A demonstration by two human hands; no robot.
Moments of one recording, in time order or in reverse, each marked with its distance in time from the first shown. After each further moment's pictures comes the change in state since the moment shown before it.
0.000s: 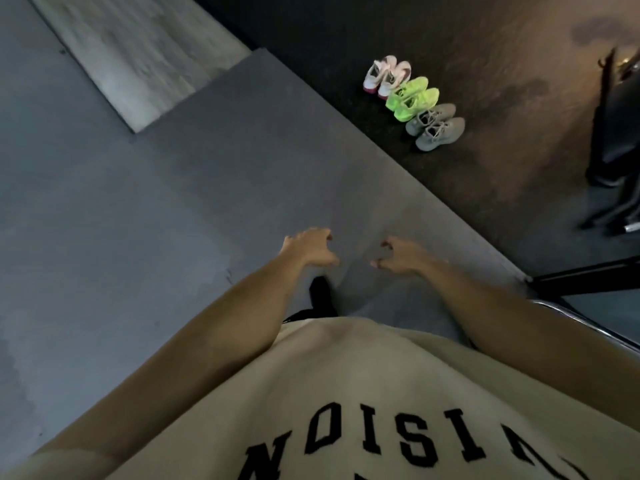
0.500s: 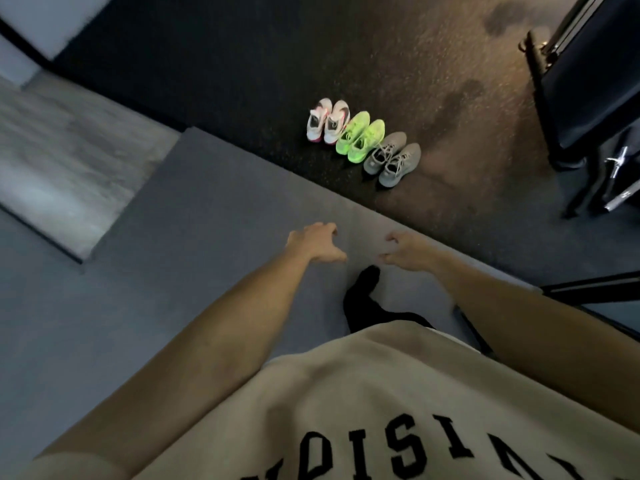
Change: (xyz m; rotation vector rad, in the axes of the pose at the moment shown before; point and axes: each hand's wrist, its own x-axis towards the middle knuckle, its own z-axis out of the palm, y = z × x) left_hand 0.250 0.081 -0.235 0.303 -0.046 0.242; right_hand 0.182 -0.029 -0.221 0.268 0.072 0.153
